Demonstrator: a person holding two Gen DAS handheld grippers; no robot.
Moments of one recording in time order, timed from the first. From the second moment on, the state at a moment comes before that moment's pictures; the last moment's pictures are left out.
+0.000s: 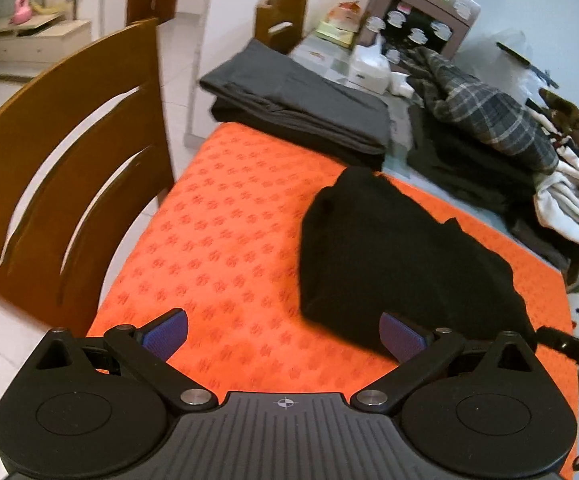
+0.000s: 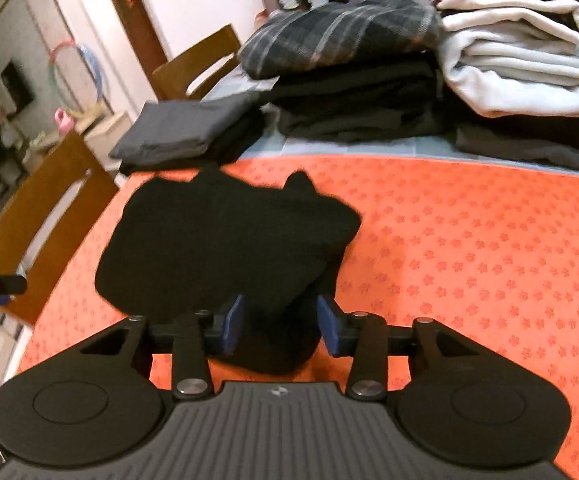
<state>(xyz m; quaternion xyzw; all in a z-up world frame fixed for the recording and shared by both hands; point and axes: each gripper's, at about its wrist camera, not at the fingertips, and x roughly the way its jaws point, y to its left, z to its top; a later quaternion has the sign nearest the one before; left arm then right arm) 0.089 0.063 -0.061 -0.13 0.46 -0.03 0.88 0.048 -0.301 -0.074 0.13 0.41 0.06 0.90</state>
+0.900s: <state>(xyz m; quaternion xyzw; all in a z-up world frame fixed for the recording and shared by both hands) 0.244 0.021 -0.109 -0.16 0.50 -0.14 0.84 0.156 -0.322 -0.107 0.18 0.44 0.08 0.88</state>
